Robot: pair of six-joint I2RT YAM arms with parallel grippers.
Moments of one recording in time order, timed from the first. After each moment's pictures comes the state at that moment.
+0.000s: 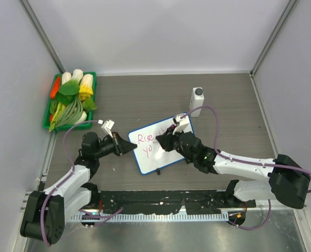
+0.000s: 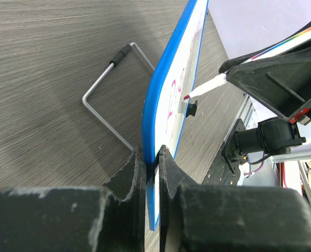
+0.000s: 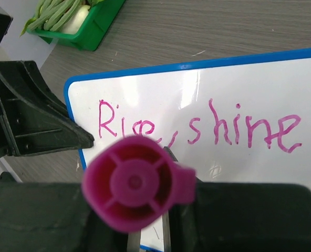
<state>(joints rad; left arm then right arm) -0.20 0.95 0.22 0.43 0.75 -0.62 1.00 1.22 0.59 0.39 0.30 0.53</state>
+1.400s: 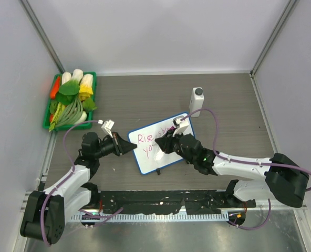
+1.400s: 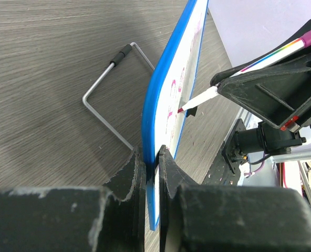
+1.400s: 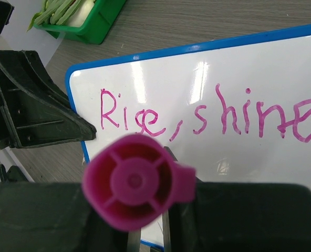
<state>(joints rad) -0.20 0.95 0.22 0.43 0.75 -0.63 1.00 1.24 0.54 0.45 0.26 0.56</state>
